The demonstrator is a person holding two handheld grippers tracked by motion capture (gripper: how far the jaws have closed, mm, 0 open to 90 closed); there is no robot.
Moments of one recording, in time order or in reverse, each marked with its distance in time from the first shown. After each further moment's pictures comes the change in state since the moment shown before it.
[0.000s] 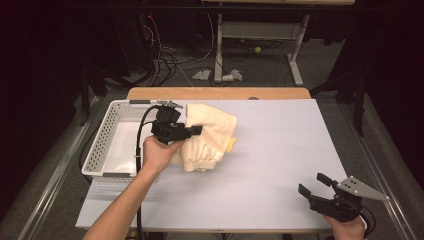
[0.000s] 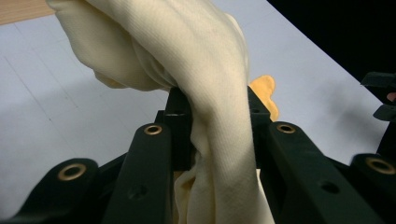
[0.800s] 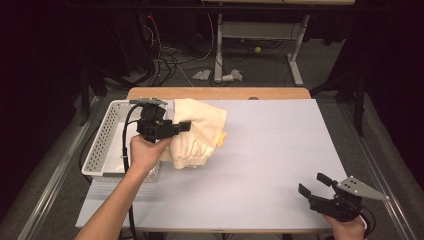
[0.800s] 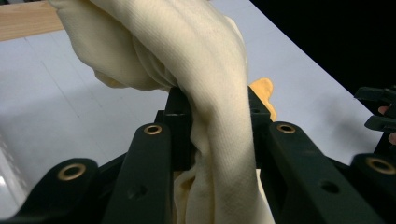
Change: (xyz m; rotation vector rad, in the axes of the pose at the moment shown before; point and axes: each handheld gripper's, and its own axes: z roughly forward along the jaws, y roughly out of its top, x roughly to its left) left arm 0.010 -0.004 -0.032 -0.060 0.012 -0.034; right arm 0.000 0.000 0.000 0.001 -0.002 0.003
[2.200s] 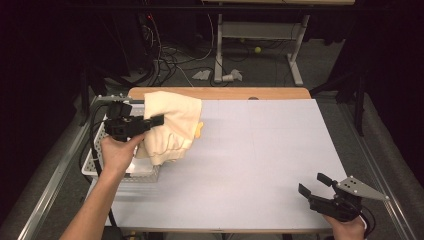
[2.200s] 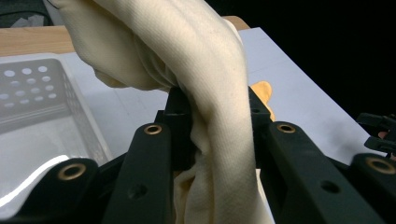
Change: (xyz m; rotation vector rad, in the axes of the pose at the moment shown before) left arm 0.025 -0.012 -0.059 -0.104 0.057 -0.069; right arm 0.000 0.000 0.000 0.002 -0.007 0.000
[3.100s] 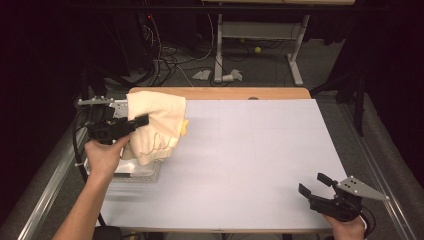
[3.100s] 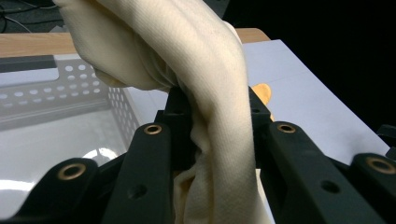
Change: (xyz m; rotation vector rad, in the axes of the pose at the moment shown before) left arm 0.016 -0.011 -0.025 -0.049 0.075 -0.029; right arm 0.000 0.000 0.000 -0.001 -0.003 0.002
